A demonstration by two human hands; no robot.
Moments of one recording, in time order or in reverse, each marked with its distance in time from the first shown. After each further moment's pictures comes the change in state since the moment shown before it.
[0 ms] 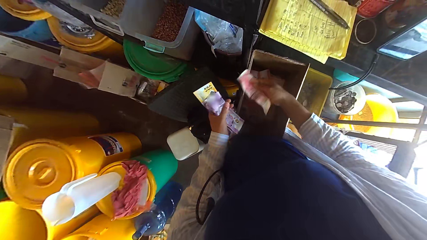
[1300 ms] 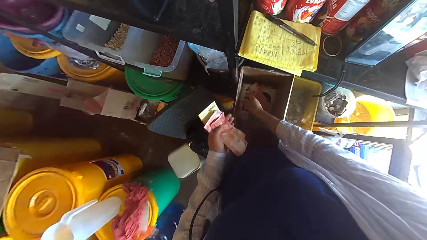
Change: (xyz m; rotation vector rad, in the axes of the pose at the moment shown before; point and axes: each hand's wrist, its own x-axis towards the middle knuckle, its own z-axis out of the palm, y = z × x) left_hand -0.005 -0.003 -0.004 -0.122 -0.183 -0.095; right_hand 0.051 0.067 0.019 -0.351 0.349 0.122
